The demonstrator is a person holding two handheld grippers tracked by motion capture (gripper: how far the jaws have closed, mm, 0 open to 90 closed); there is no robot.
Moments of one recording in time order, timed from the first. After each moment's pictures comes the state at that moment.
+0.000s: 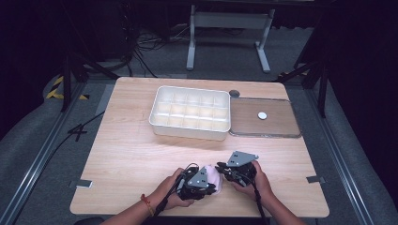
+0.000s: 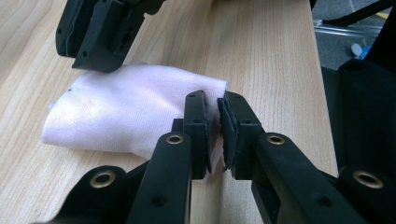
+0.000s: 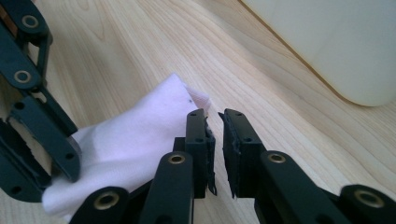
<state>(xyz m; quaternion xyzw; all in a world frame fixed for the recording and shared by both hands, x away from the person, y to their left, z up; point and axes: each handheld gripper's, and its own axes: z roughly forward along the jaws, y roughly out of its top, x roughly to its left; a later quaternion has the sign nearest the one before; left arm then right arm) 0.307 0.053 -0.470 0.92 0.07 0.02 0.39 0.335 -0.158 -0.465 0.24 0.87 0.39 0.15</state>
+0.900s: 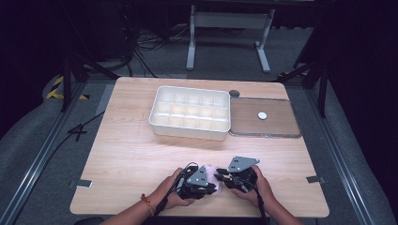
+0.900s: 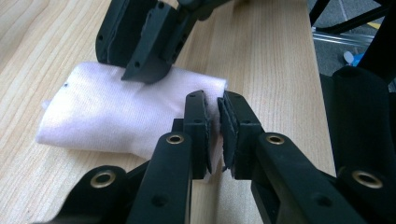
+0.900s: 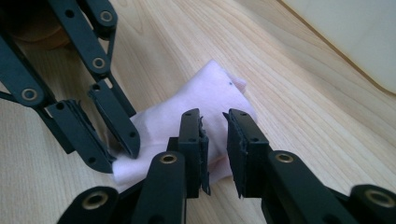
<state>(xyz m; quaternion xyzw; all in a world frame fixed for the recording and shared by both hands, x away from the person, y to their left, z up) 0.309 0.054 -0.472 0.91 0.08 0.01 0.40 0.320 -0.159 -0.463 0.23 0.88 0.40 0.11</state>
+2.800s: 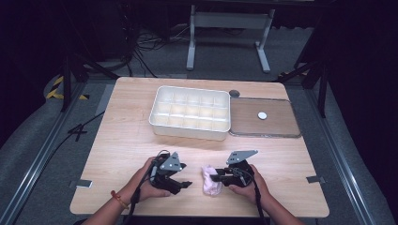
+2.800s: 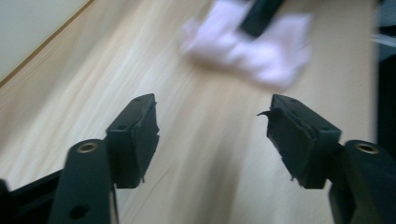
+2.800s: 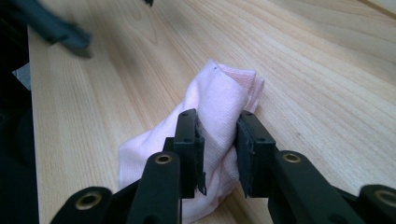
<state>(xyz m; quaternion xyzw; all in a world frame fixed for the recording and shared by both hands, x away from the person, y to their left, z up) 0.329 0.139 -0.446 0.92 0.18 0.06 0.35 0.338 -0.156 -0.473 0.27 0.86 0.42 0.00</state>
